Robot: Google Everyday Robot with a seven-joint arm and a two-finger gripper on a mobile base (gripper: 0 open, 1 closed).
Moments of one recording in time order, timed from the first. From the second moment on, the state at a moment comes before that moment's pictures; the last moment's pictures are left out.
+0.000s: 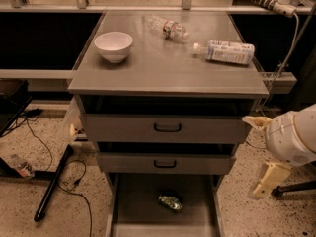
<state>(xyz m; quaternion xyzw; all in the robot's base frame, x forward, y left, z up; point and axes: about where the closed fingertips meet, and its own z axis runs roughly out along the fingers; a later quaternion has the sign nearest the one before) 0.414 -0.216 0.798 -0.64 0.73 0.06 0.24</state>
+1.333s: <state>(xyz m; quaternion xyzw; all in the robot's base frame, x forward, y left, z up) 0.442 -0.233 0.655 -0.61 0.74 0.09 0.27</state>
